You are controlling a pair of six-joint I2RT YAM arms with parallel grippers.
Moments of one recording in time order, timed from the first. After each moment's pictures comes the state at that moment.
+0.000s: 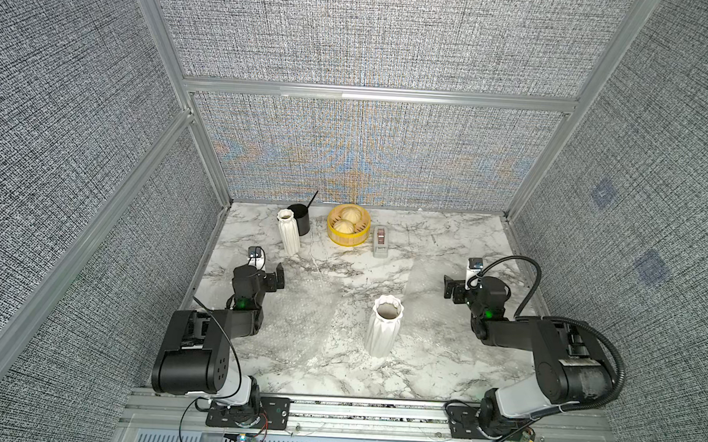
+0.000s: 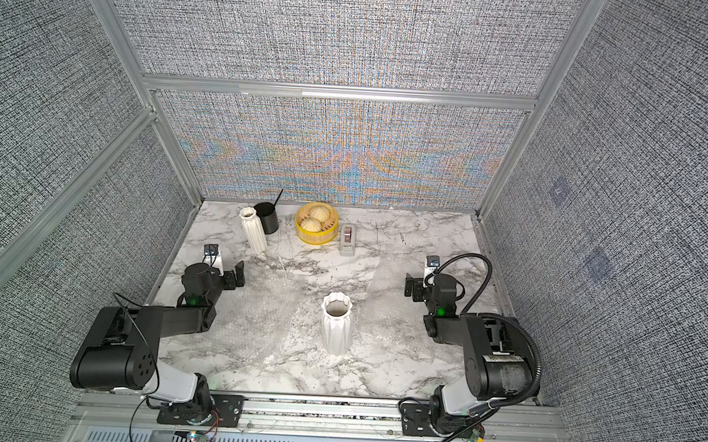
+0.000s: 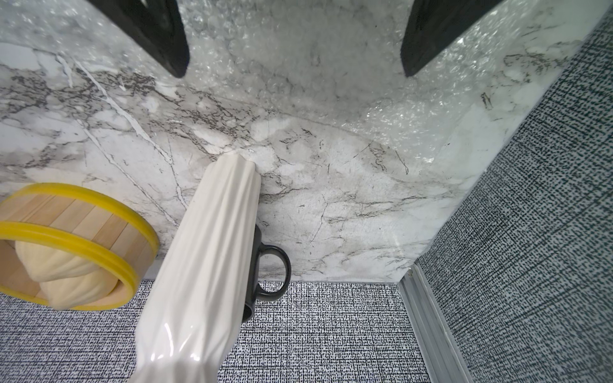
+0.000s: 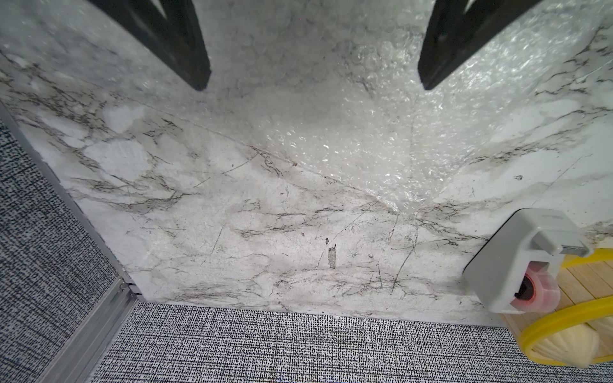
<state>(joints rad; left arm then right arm) 0.02 1.49 0.38 0.73 0.00 0.01 0.04 1.53 0.40 0.72 -0.02 -0.04</state>
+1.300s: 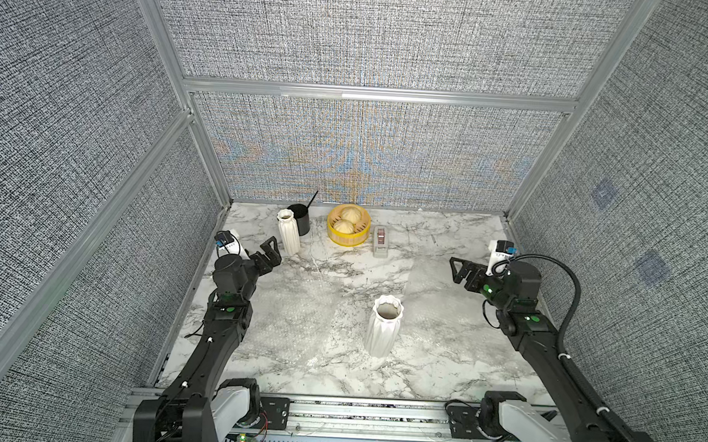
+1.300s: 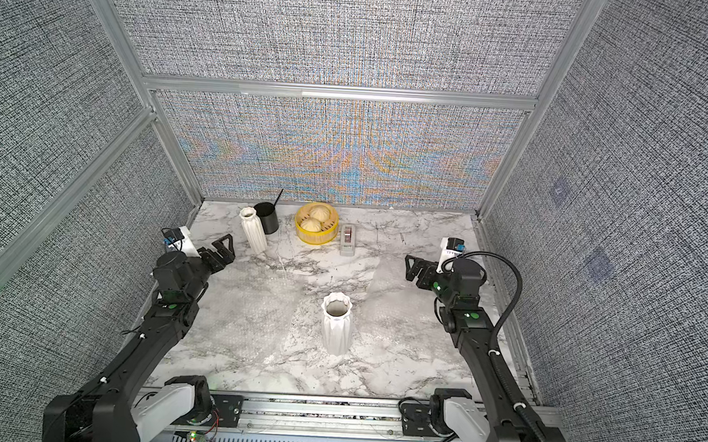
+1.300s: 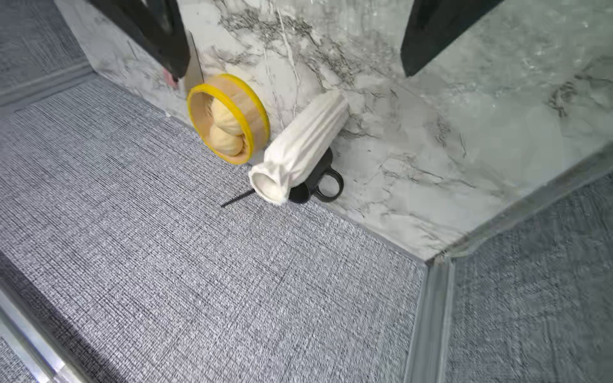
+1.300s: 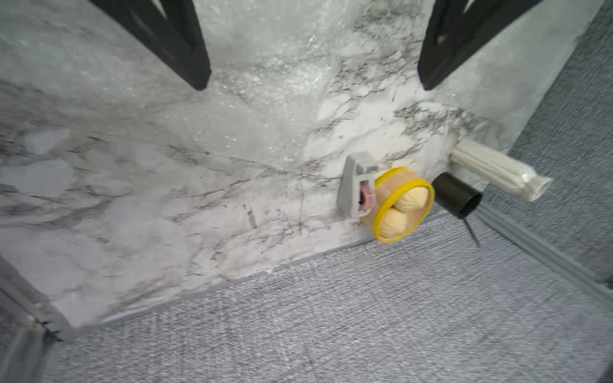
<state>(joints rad) 0.02 1.03 0.53 0.26 0.12 -0.55 0.07 0.96 0.65 -0.04 -0.29 0.35</state>
